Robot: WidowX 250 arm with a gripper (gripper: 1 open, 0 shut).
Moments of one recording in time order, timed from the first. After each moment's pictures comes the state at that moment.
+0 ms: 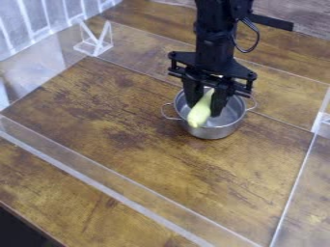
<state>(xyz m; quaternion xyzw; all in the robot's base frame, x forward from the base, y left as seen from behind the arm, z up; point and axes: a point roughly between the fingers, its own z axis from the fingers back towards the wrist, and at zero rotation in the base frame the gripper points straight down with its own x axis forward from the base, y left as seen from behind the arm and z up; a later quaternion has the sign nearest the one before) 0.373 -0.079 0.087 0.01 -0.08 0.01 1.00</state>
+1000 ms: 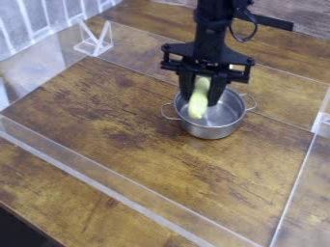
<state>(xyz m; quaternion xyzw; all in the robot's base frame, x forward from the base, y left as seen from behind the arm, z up) 0.375 -0.069 0.102 0.03 -0.07 0.15 0.99</state>
